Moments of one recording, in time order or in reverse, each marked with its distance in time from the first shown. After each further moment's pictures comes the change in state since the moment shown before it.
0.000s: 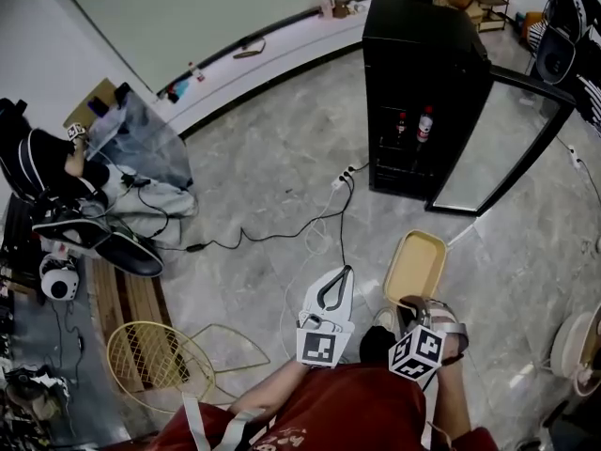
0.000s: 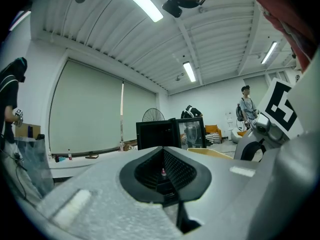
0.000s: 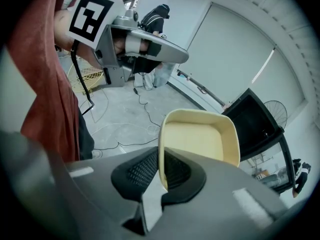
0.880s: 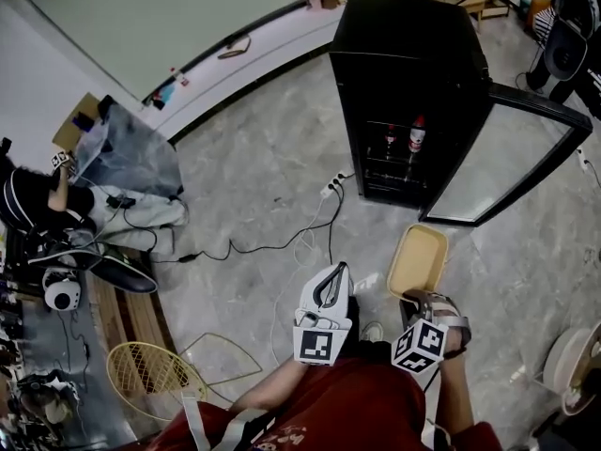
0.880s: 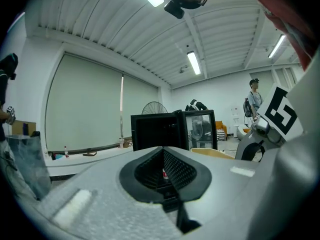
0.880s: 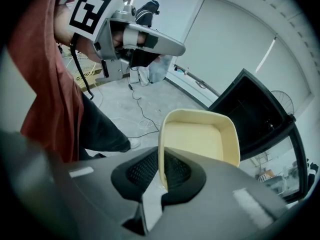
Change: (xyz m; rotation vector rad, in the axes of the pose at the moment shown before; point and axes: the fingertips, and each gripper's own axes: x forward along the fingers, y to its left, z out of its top) left arm 0.169 -0.002 -0.018 0.007 0.050 0.026; right arm 0.067 -0.150 -0.059 0.003 0.016 0.046
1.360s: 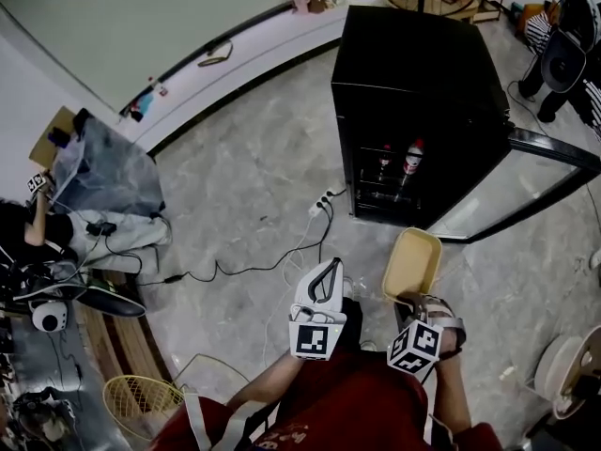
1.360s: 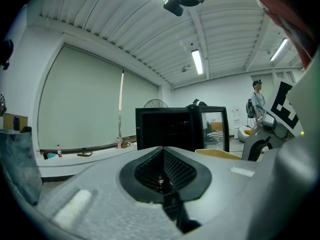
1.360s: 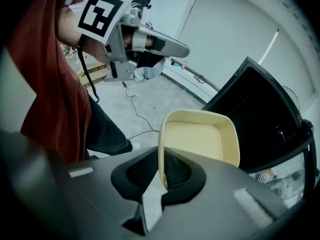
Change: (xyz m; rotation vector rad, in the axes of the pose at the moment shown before) left arm 0.112 0.079 -0.018 -0.022 0.007 -0.033; right arm 0.064 -0.087 0.038 0.023 0.058 0.020
